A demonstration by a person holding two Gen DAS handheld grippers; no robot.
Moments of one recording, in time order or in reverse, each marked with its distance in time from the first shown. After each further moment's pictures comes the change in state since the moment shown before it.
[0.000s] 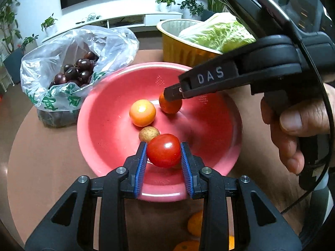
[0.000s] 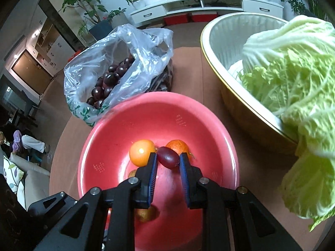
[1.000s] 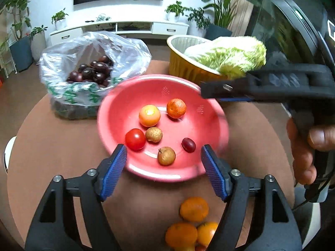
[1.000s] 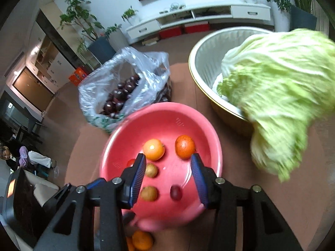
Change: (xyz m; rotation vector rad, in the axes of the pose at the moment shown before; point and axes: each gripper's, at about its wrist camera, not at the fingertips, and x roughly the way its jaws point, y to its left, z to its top) left arm -0.058 0.014 -0.015 -0.101 -0.080 -0.033; right arm -0.074 0.005 -0.033 0.069 -0.130 0.033
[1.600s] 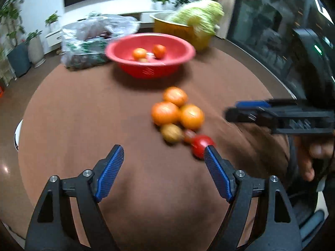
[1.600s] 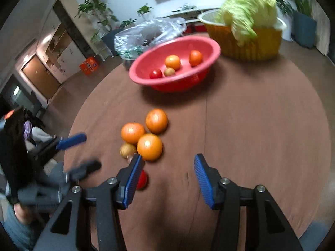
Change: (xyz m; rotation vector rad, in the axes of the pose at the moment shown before) left arm -0.081 -0.033 -0.148 0.141 0.085 0.011; right arm -0.042 0.017 -0.182 -0.035 0.012 0.002
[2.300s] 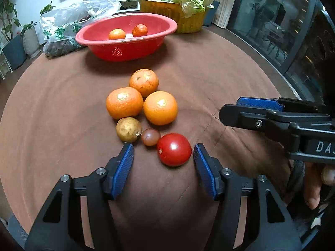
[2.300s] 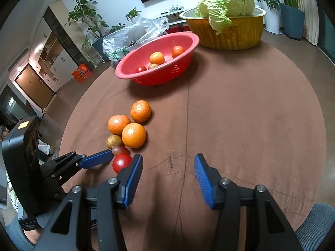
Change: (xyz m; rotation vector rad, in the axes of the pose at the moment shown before) left arm 0.060 -0.043 0.006 -0.032 0.085 -0.005; right arm -0.011 -0.016 -0.024 0.025 -0.027 -0.026
